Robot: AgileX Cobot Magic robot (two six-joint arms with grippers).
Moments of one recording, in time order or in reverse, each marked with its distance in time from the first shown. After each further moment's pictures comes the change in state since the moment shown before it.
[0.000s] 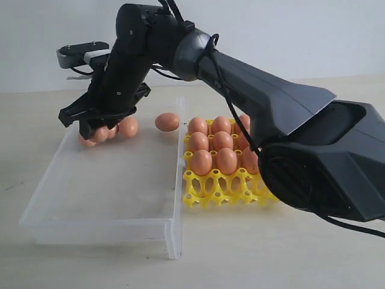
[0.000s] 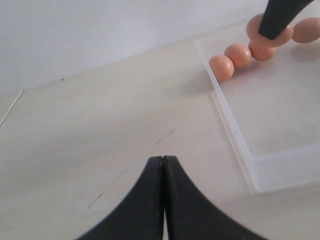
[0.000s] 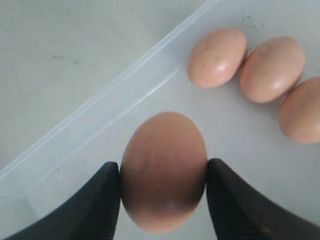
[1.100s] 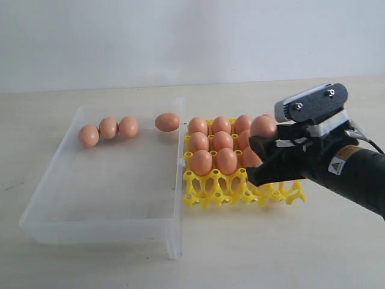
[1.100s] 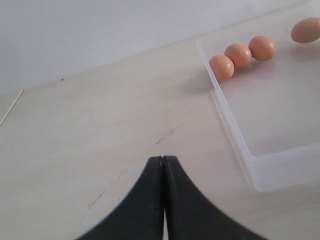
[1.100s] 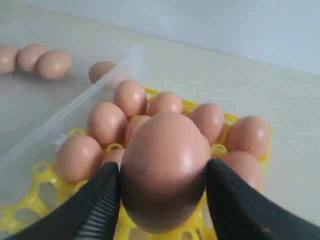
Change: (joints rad) left arm 0.000 0.000 0.000 0.000 0.000 0.000; right arm -0.254 -1.052 2.154 -0.214 -1.775 0.046
